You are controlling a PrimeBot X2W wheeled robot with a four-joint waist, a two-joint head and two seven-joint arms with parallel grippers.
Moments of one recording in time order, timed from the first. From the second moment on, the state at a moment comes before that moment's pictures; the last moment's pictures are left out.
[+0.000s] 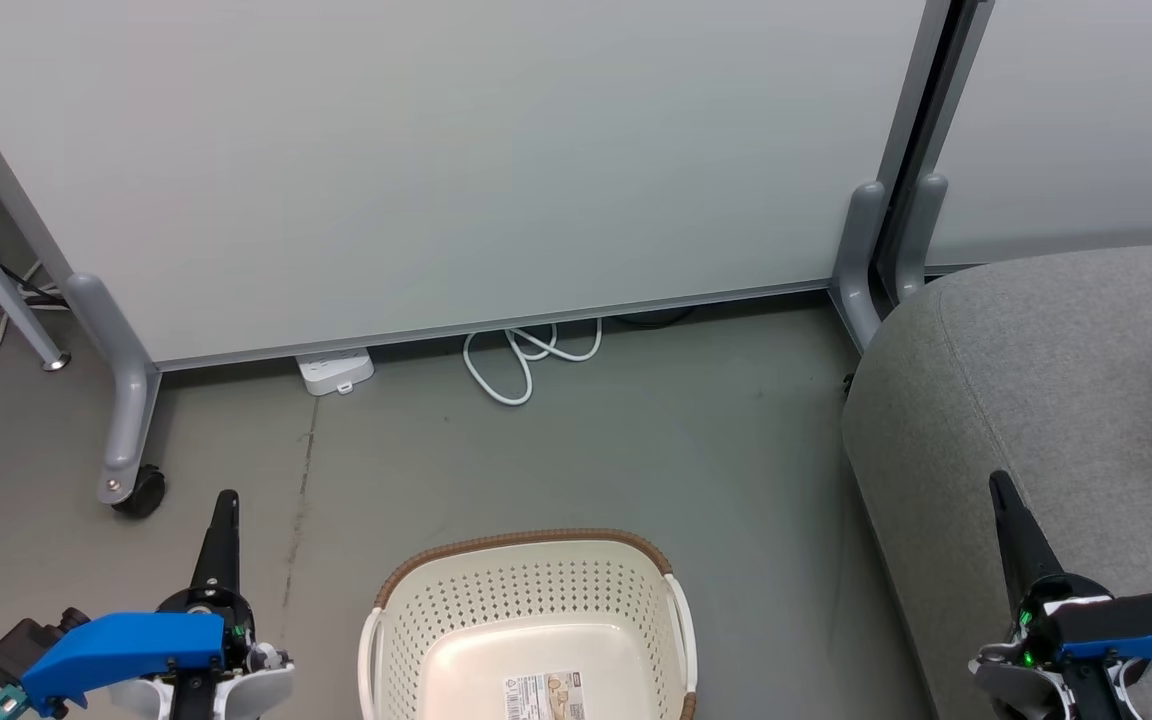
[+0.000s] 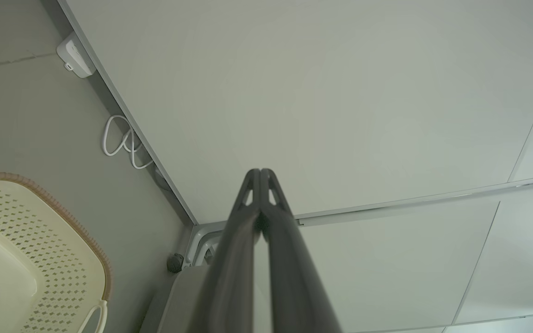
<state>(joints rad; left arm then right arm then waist) -0.08 0.05 0.09 0.25 -1.40 -0.12 0.06 -0.09 -0.06 -0.10 0.26 1.40 0.13 0.06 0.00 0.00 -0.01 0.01</state>
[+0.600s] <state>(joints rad) -0.10 0.05 0.10 0.25 -1.53 -0.12 0.10 -0.10 -0.05 -0.11 0.25 1.53 0.13 0.10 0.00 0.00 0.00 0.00</state>
